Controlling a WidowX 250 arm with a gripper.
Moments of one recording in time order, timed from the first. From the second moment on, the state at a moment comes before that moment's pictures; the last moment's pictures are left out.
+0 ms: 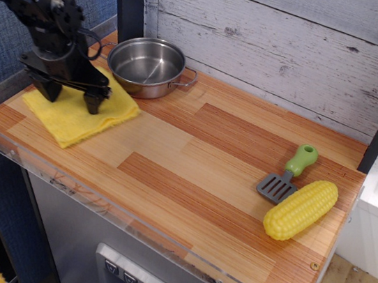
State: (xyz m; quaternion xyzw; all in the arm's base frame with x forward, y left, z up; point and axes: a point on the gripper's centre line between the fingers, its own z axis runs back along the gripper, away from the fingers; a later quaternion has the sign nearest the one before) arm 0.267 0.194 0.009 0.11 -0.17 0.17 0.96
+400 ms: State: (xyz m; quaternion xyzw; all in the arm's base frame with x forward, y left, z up) arm 0.264 0.200 0.009 0.11 -0.16 0.18 0.96
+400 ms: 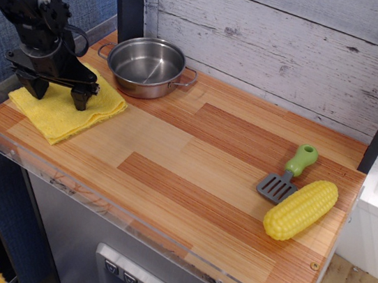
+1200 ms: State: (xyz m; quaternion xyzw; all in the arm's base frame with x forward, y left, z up) arm 0.277 0.163 0.107 0.11 -0.29 0.13 0.94
